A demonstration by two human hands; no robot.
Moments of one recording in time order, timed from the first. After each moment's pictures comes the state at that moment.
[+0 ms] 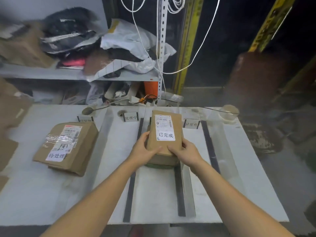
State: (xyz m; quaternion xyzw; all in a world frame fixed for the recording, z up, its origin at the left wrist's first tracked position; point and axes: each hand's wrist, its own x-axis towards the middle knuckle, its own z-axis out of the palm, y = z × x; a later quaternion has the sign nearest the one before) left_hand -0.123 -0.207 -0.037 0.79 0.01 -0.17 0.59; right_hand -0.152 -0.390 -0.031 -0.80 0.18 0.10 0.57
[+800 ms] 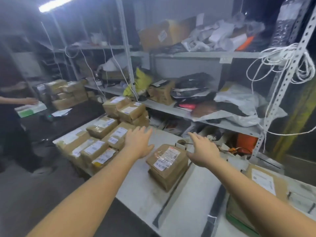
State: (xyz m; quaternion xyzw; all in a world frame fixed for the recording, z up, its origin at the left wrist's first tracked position) left_hand -0.191 0.086 0.136 0.98 0.13 0.05 -0.12; right_hand -0.113 -0.143 0.118 -0.96 -0.27 0.00 0.12
